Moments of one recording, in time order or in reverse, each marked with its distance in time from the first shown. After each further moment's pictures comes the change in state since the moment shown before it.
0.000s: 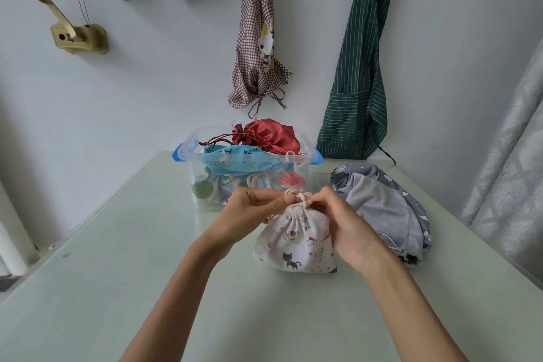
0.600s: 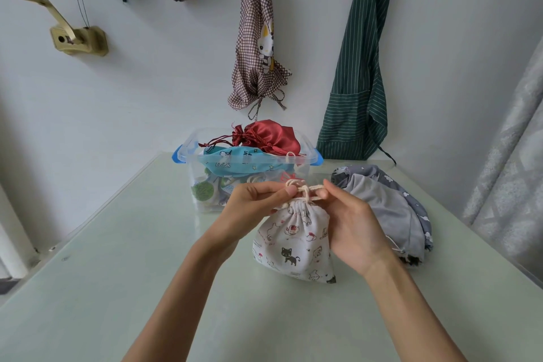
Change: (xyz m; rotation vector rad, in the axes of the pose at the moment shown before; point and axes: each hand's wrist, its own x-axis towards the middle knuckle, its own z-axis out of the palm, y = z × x) left_hand 0.000 0.013 0.005 -0.098 0.024 -0.053; right_hand -0.012 -0.006 -0.002 0.379 -0.156 -0.029
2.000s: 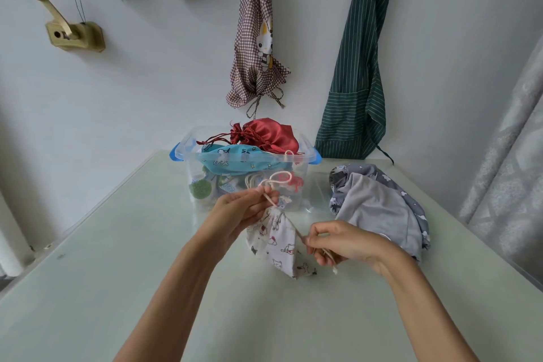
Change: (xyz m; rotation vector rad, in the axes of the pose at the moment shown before) left_hand 0.007 -0.022 -0.017 -0.355 0.139 -0.220; right_hand 0.007 0.004 -0.029 -1.118 0.058 0.326
